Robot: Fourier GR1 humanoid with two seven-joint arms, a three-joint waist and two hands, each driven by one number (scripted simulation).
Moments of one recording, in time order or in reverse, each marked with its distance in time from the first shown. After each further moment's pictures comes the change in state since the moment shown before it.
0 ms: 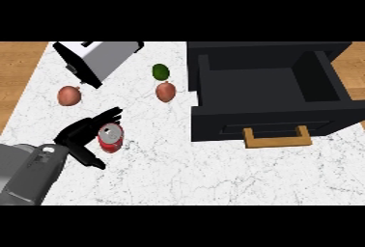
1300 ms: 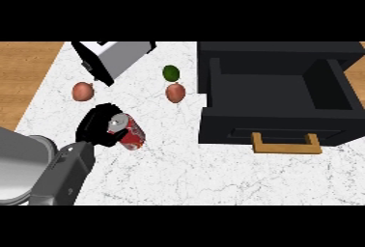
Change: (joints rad) left arm 0.002 -0.176 0.252 -0.077 0.312 0.294 0.060; right arm 0.055 0.045 -0.049 -0.045 -0.033 -0.005 0.037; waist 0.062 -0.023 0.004
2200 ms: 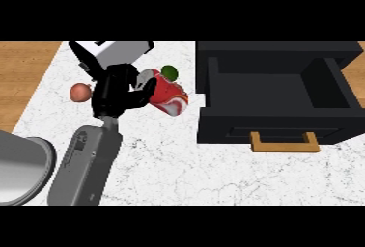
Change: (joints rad) left arm 0.042 -0.189 -0.155 -0.799 0.032 0.632 0.414; right arm 0.008 0.035 -0.027 -0.035 -0.025 0.017 0.024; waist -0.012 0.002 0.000
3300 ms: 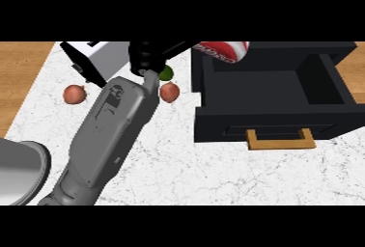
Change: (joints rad) left arm -0.425 -0.008 -0.153 0.089 -0.018 0.349 0.199; right arm -0.061 0.001 -0.002 0.016 0.004 0.018 0.038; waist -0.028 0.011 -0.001
